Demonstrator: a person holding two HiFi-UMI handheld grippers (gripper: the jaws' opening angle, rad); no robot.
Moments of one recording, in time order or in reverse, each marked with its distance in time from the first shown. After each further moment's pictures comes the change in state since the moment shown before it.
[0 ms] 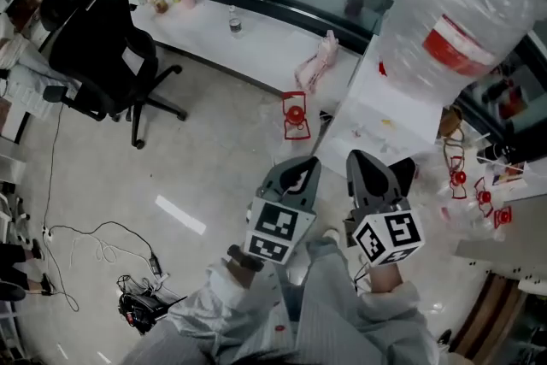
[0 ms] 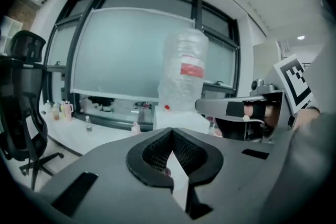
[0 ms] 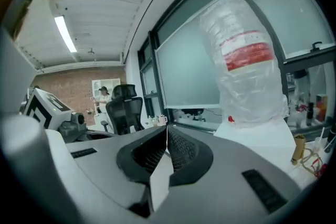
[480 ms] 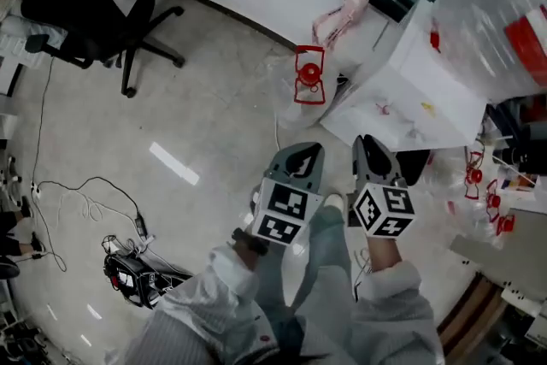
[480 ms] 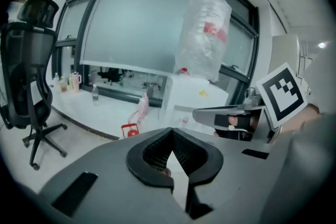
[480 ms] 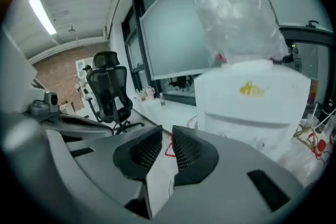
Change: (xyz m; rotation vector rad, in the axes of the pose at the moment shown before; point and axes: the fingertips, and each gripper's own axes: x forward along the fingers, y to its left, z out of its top) left arm 0.062 0.042 -0.138 -0.137 0.178 0.057; right arm 0.073 -0.063 -0.174 0.048 0.291 -0.107
